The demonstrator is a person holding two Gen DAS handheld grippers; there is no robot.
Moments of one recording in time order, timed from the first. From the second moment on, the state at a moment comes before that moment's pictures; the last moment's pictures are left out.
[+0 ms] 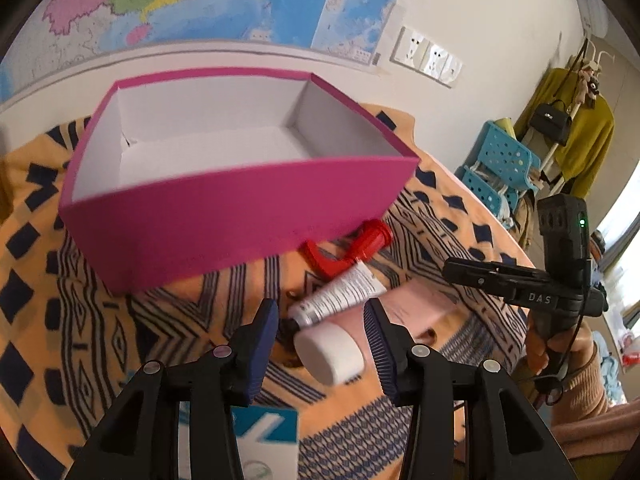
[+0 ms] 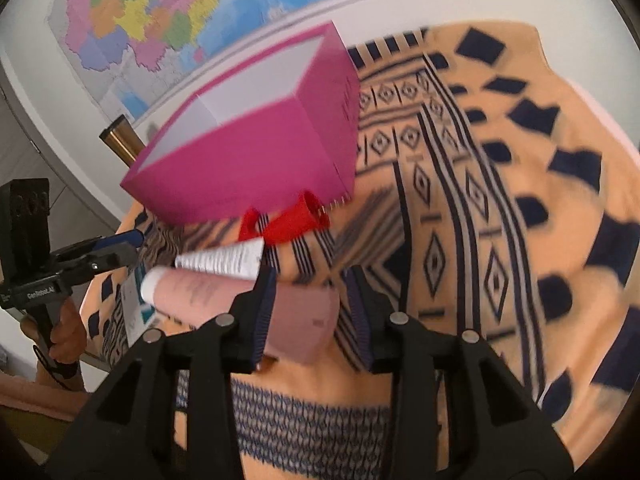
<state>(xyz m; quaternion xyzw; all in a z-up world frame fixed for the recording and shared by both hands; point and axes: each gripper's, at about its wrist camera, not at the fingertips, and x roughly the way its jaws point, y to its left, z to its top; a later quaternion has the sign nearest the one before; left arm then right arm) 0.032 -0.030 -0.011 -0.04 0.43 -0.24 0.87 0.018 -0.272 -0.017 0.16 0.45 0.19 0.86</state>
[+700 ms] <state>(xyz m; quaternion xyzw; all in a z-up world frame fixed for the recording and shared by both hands) 0.017 -0.046 -0.030 -0.04 0.46 -0.25 0.85 0.007 -0.273 -0.041 0.22 0.47 0.21 0.83</state>
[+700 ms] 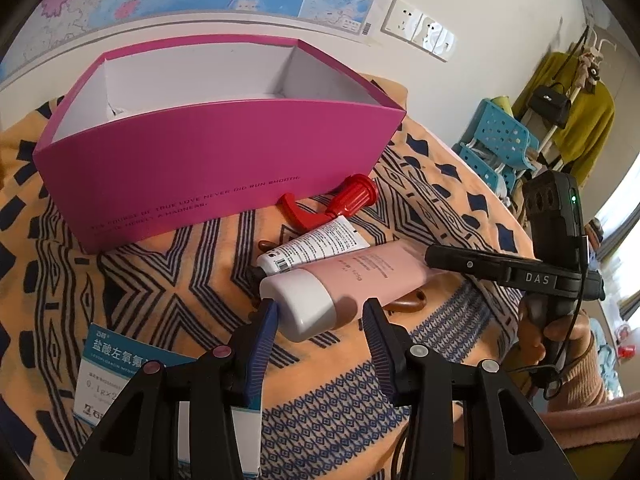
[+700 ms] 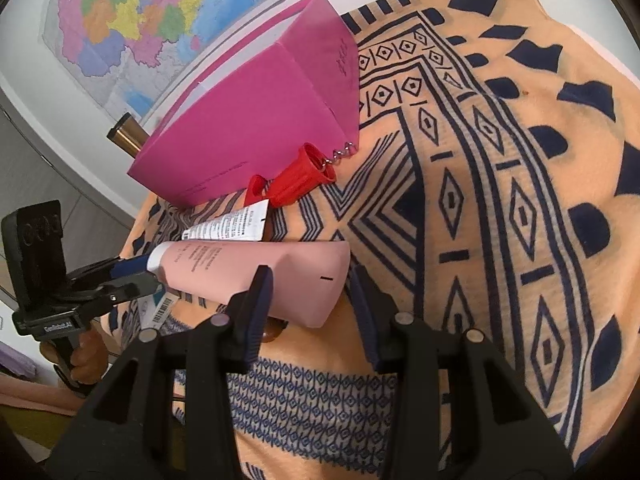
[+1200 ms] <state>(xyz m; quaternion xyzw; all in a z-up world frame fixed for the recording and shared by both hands) 0.016 -0.043 -0.029 -0.05 0.46 -0.25 0.85 0.002 -0.271 -0.035 0.22 0.46 0.21 0.83</state>
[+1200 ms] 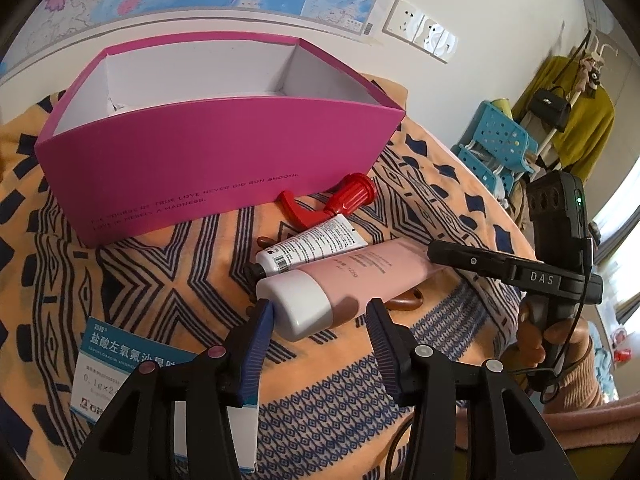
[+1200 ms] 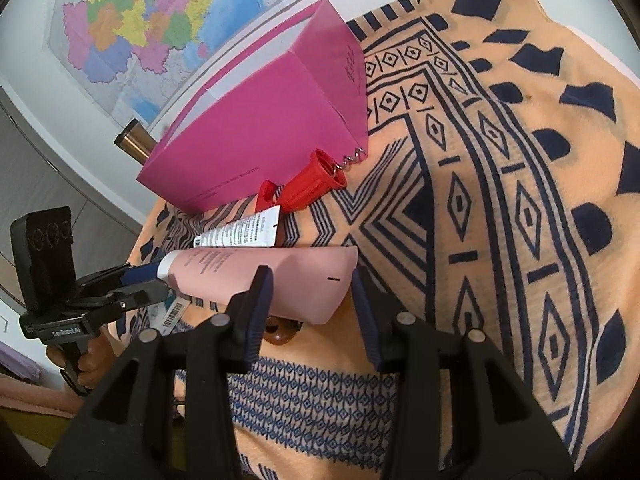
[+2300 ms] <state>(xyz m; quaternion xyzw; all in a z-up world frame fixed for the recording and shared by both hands) 0.048 -0.019 0.059 -0.05 0.34 -0.21 0.91 0.051 -0.243 0.071 0.13 0.34 0.25 0.90</state>
